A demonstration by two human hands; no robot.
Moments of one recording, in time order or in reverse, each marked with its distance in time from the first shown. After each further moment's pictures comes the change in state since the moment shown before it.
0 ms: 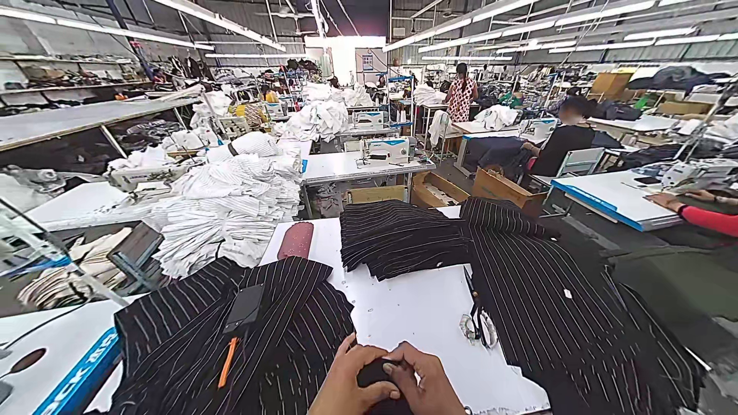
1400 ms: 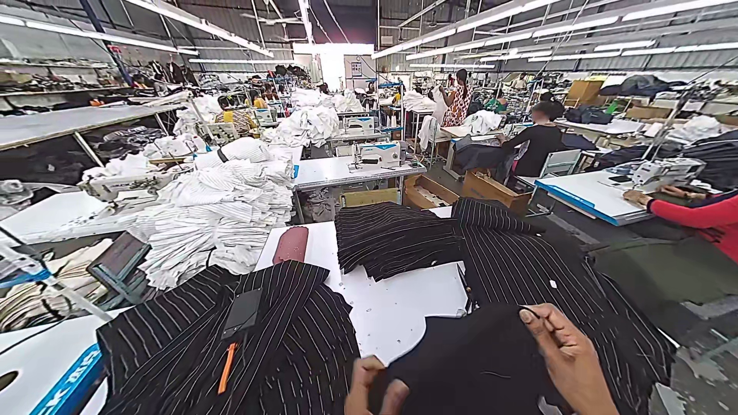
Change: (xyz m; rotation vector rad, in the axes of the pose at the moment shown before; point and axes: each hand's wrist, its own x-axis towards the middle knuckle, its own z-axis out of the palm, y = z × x) left_hand -0.033 0.005 0.068 -0.249 0.506 -0.062; right_hand -0.041 -0.027 -0.147 -0.262 0.624 -0.018
